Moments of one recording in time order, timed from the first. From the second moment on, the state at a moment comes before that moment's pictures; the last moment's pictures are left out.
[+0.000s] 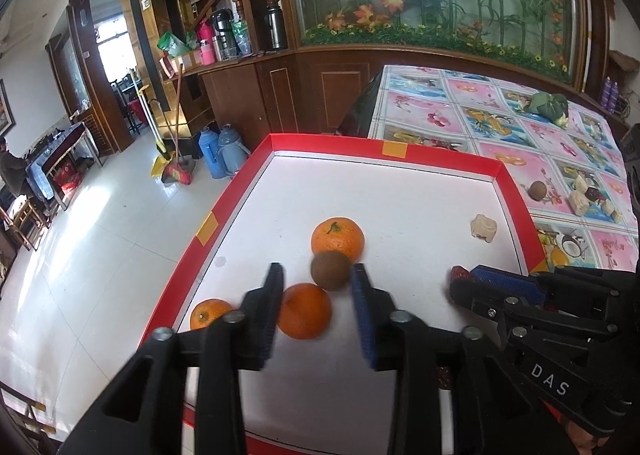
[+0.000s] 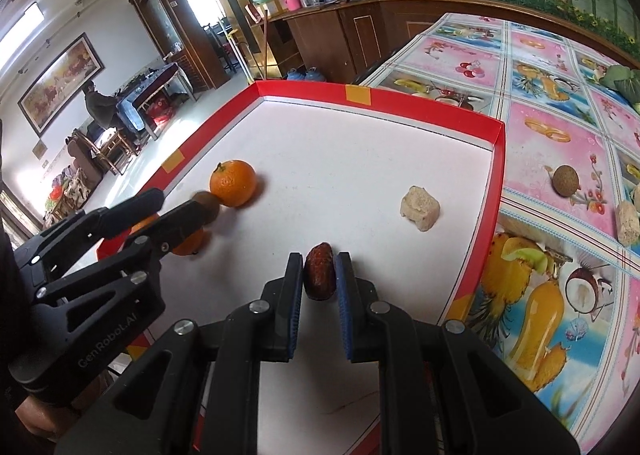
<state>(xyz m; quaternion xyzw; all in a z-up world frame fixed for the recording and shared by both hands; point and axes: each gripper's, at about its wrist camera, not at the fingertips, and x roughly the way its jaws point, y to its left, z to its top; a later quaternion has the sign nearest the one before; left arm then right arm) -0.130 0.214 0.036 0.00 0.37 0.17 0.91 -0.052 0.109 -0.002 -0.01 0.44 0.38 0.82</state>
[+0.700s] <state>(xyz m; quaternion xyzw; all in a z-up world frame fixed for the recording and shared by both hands) -0.117 0.168 0.042 0.04 0.38 0.17 0.91 -0.003 -0.010 0.021 0.10 0.41 0.31 0.85</state>
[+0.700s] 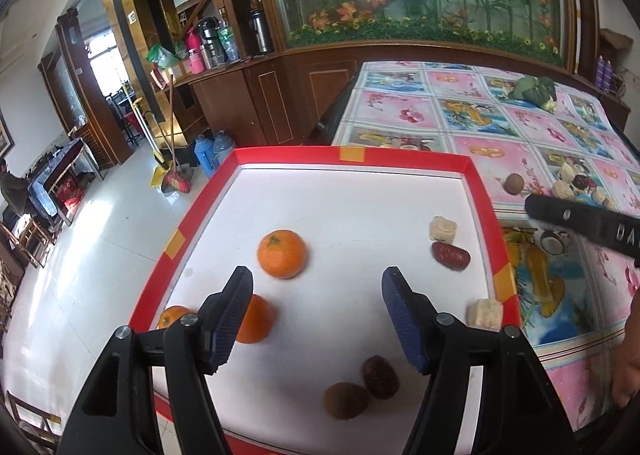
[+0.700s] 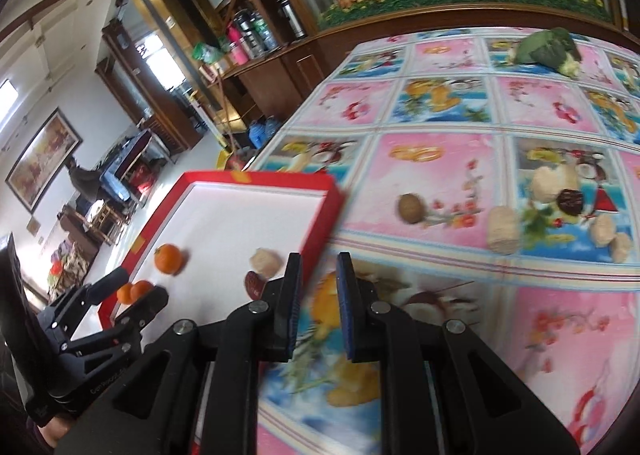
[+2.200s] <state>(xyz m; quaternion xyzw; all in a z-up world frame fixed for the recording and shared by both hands) -0.079 0.056 0.040 0.10 0.41 0.06 0.91 0.071 -0.153 0.001 0.00 0.42 0.21 0.88</state>
